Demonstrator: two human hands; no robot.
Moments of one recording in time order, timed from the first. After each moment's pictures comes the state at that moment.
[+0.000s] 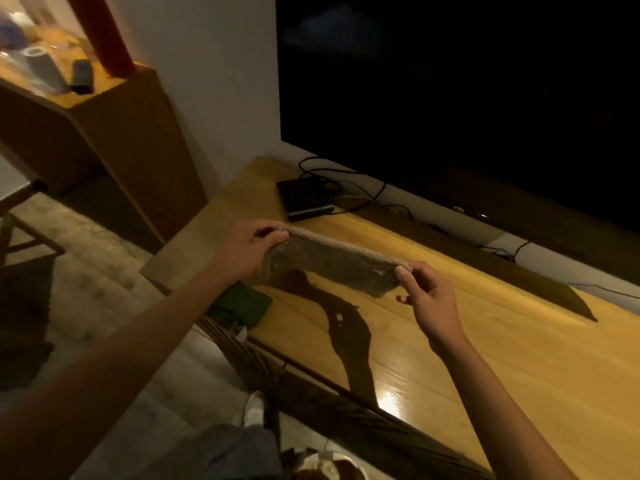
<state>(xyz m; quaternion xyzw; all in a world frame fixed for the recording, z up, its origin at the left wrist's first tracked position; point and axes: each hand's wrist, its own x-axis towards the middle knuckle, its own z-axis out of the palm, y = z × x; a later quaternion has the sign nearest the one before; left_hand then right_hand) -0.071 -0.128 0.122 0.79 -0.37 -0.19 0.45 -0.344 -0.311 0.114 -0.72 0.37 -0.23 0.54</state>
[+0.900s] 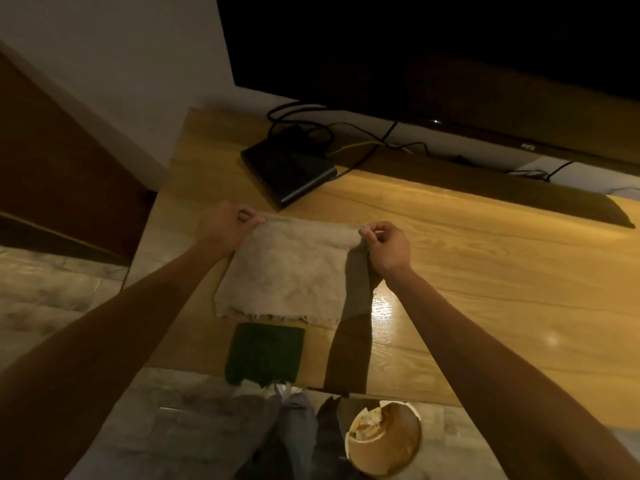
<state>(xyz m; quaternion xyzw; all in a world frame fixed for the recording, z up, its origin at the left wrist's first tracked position) 0.139 -0.233 -0.064 0.86 -0.36 -0.30 0.21 -0.145 -0.359 -0.070 -0.63 0.63 -0.15 0.43</state>
